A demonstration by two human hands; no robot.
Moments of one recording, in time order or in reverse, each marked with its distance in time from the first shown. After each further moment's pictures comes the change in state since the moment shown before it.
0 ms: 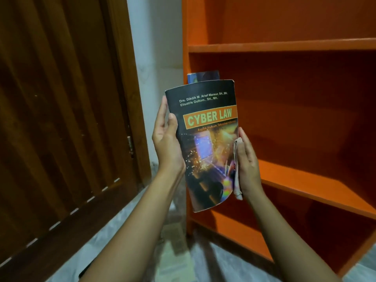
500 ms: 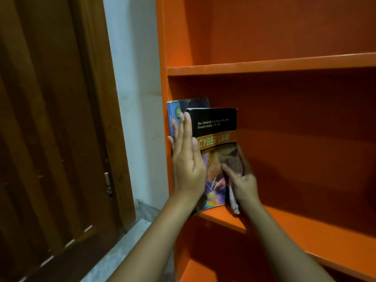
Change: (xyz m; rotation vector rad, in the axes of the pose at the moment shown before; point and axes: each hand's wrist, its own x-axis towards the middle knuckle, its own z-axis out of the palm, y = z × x) left_hand 0.080 -0.111 0.037 0.756 -0.252 0.660; right_hand 0.122 0.062 -0.023 -0.102 0.171 0.020
